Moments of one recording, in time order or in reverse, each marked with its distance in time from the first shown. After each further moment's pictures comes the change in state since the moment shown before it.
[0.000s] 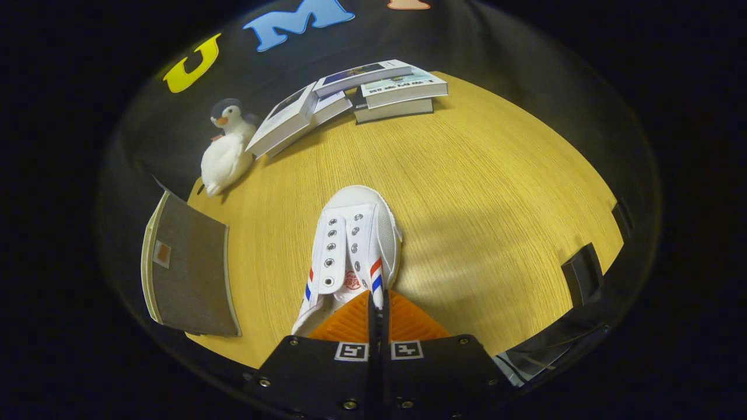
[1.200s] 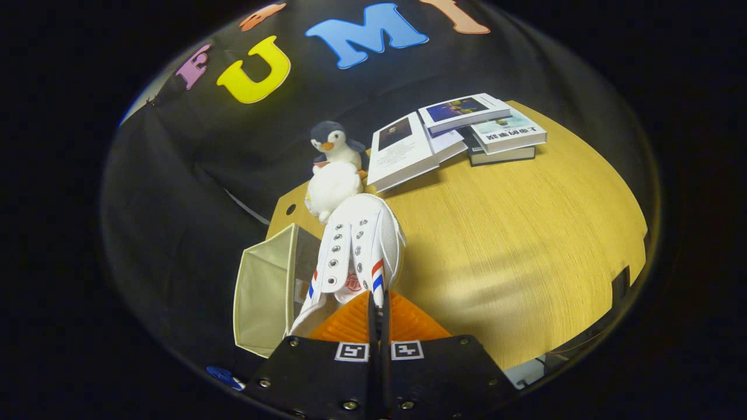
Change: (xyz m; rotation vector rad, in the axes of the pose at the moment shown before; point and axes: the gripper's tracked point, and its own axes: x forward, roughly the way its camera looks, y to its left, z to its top) arm -0.070 0.190 0.051 -0.059 -0.079 0.301
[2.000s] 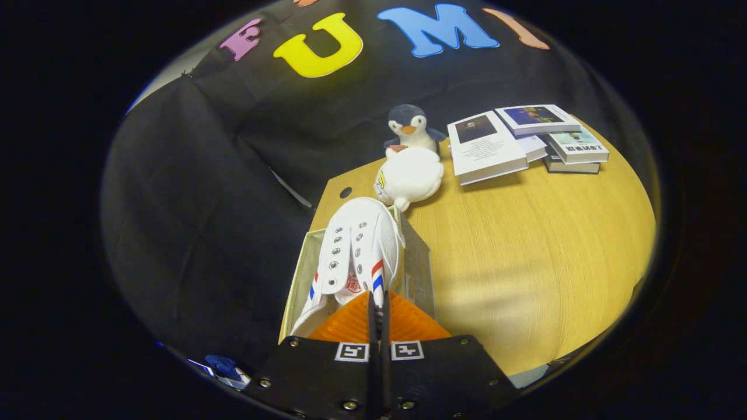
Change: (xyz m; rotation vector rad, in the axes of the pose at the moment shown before) arm 0.028 0.129 -0.030 -0.127 0.053 0.120
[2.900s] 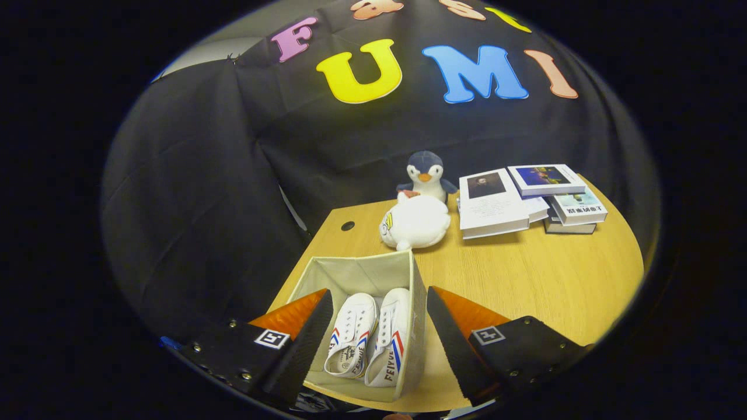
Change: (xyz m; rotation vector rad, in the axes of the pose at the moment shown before) arm -0.017 0.007 0.045 -0.199 -0.266 -0.046
